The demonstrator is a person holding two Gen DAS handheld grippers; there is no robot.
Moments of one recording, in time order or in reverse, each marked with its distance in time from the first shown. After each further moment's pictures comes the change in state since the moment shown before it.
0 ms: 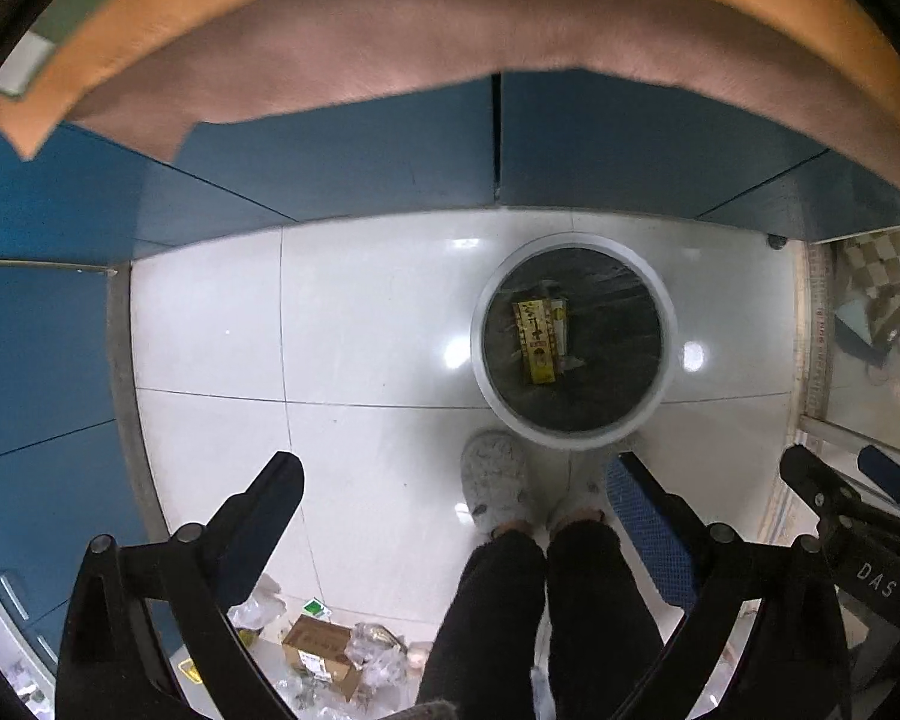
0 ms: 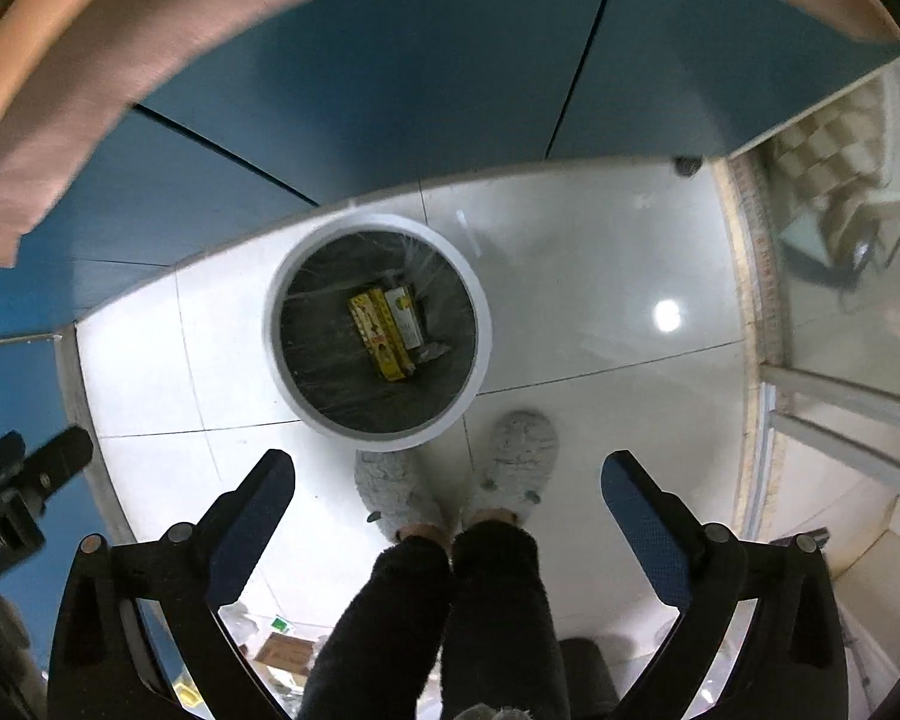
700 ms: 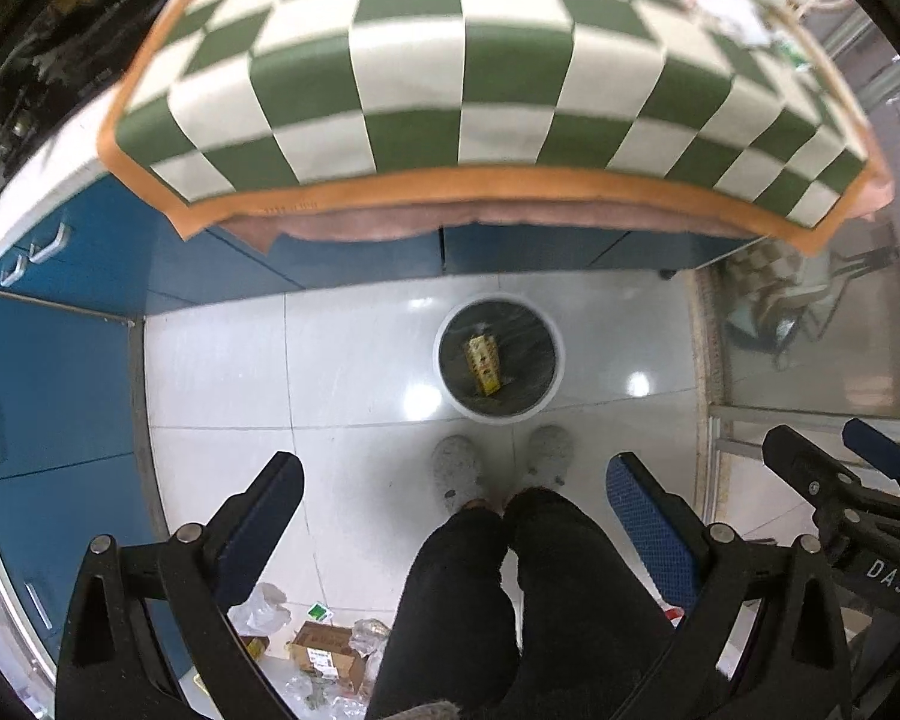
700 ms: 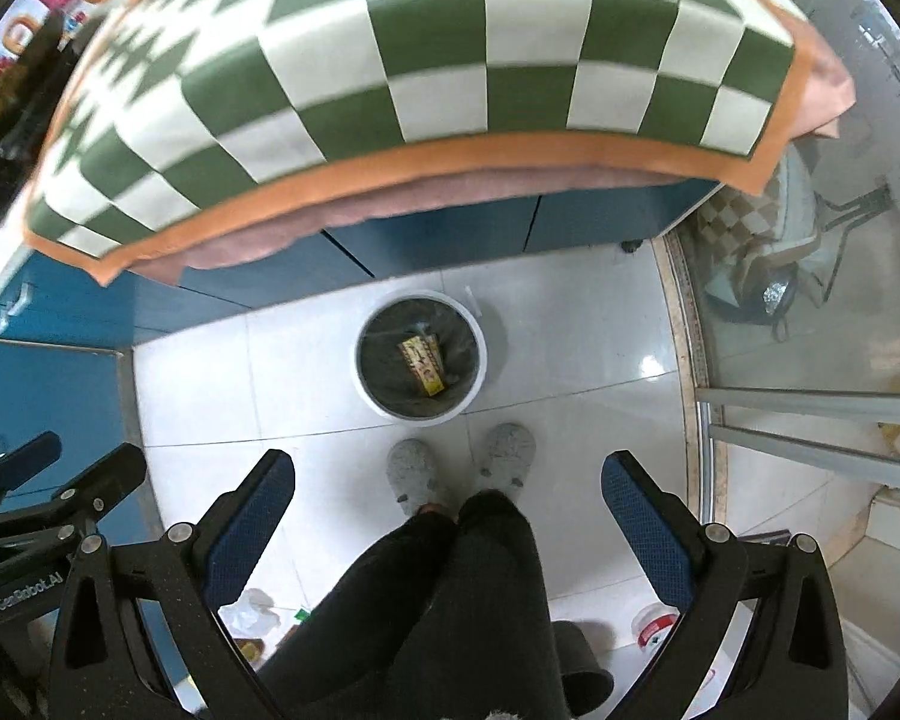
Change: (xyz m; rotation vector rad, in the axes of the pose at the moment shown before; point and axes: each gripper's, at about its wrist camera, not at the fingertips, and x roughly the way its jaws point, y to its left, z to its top) left arm -0.244 0.027 -0.065 0.068 -0.173 -0.118; right arm -0.310 0.025 -0.084 0.000 -0.171 0.014
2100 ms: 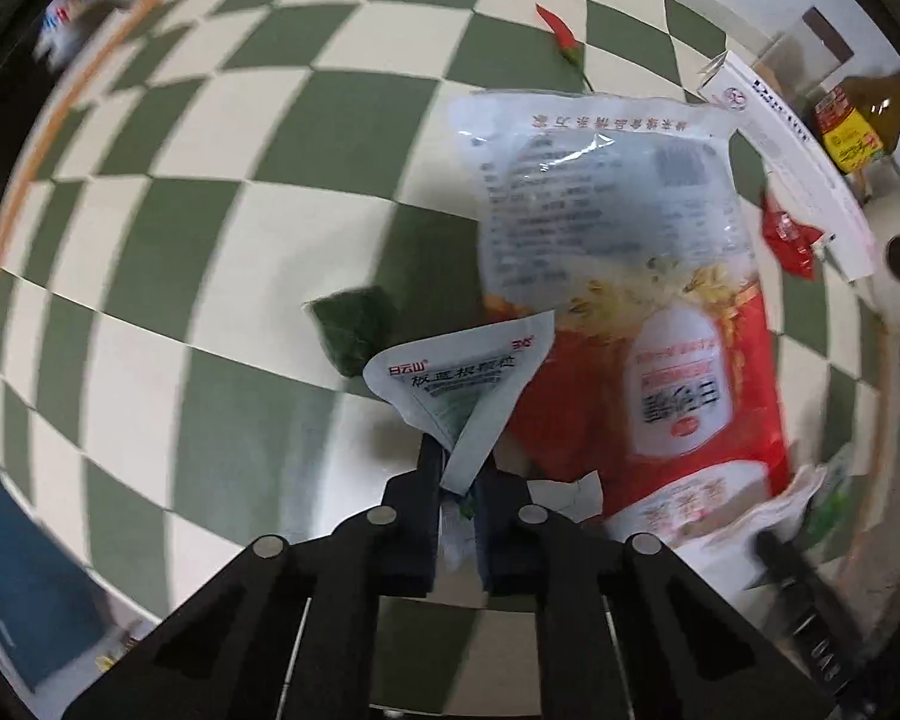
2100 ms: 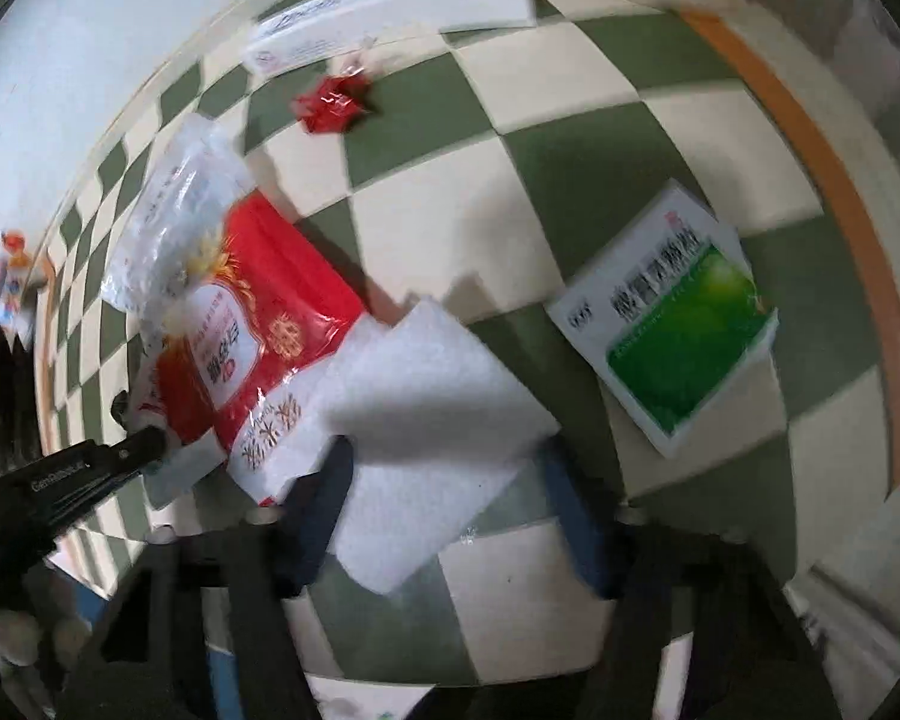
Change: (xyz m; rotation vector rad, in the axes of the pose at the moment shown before) left arm 0.060 -0.083 0.375 -0.272 -0.030 -0.004; right arm 0.048 -0.115 0.408 0.123 -0.073 0.127
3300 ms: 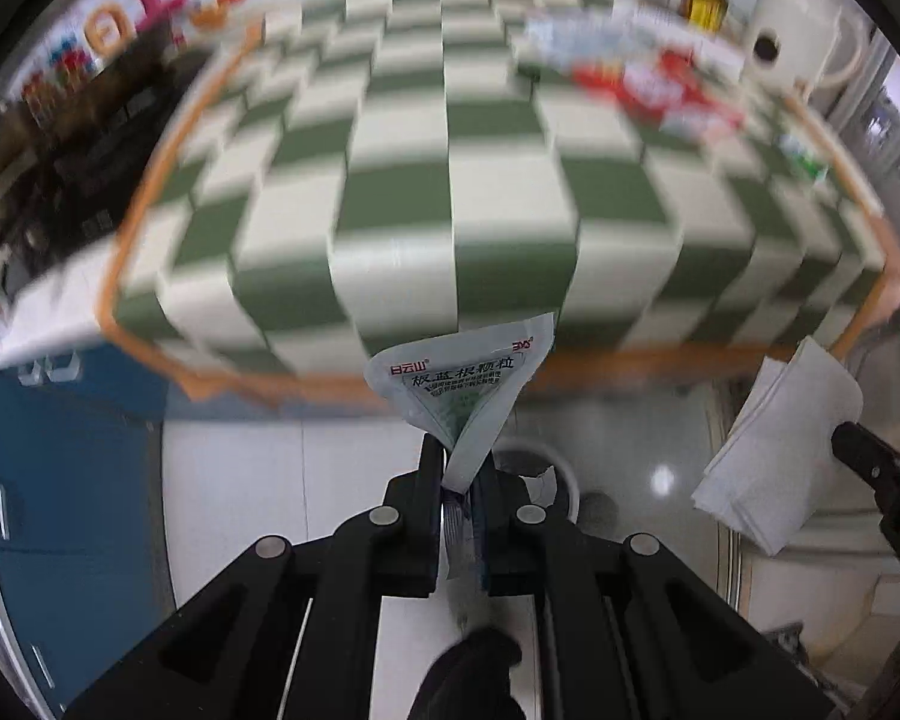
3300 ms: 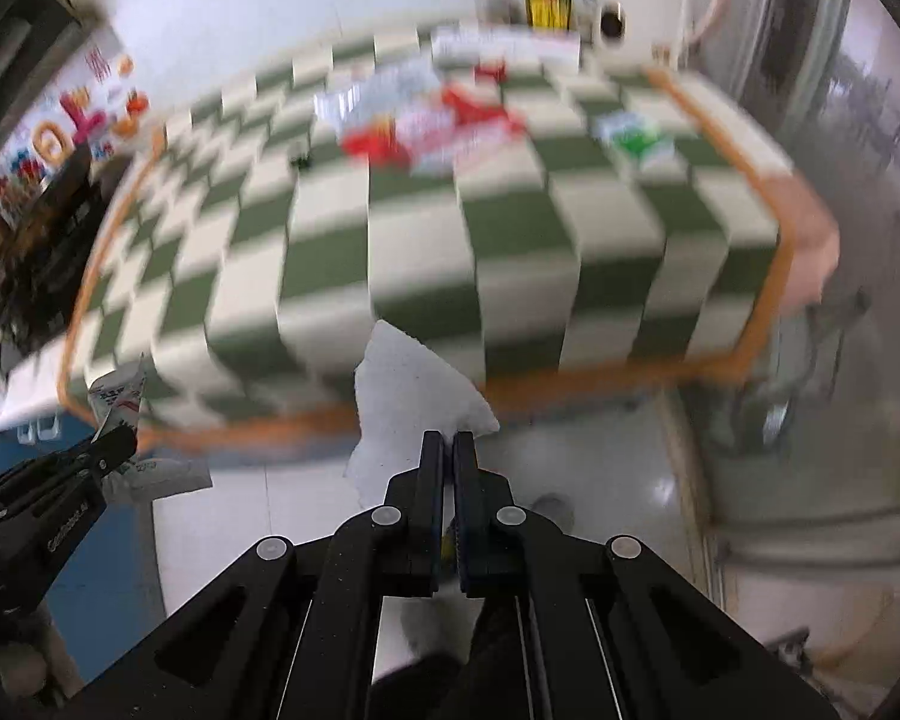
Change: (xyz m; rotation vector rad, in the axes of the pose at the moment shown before) left arm -0.058 0.142 -0.253 0.283 -0.163 0.046; right arm -0.090 0.078 -0.318 -0.123 -0.234 -0.072
